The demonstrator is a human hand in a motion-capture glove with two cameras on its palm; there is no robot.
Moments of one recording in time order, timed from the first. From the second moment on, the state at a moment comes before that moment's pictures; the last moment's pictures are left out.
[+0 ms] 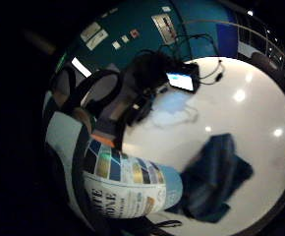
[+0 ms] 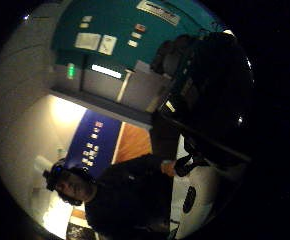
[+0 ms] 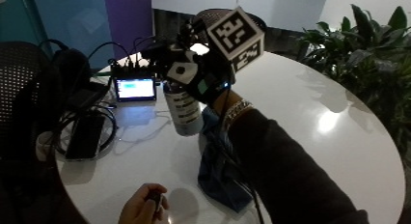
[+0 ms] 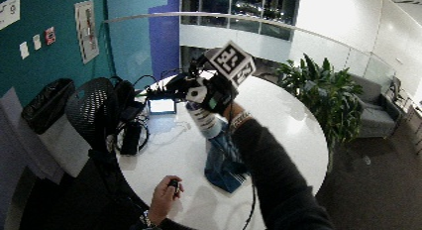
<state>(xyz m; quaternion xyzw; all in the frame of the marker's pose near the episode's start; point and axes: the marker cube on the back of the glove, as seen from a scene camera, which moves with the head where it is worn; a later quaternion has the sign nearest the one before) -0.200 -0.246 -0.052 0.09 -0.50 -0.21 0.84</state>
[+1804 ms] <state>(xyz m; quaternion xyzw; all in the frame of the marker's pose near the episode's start) -0.223 -0.234 0.046 0.12 -0.57 -0.08 0.81</state>
